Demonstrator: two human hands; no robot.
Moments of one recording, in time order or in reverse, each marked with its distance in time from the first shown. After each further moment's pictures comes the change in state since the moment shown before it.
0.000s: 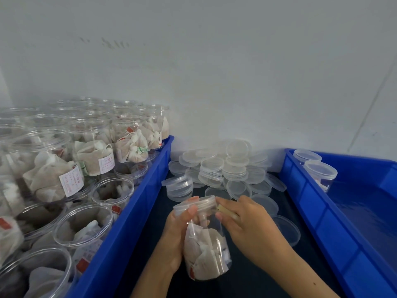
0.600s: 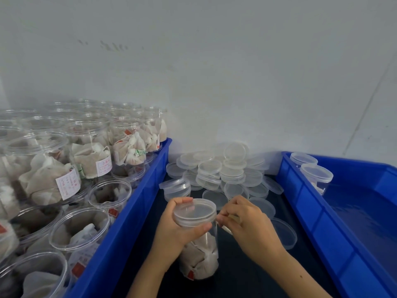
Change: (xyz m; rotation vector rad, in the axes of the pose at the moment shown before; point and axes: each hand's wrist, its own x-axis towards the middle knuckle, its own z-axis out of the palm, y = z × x) left_hand 0.000 0.006 -0.005 0.558 0.101 0.261; right_hand 0.009 0.017 0.007 -0.028 0.017 0.066
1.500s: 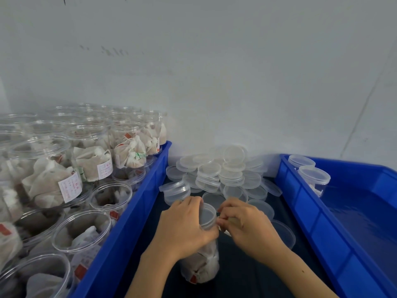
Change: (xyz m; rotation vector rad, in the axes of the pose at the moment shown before) left_hand 0.005 0.043 0.008 1.033 -0.161 0.204; right_hand 0.003 0.005 -0.006 -0.039 -0.056 -0.129
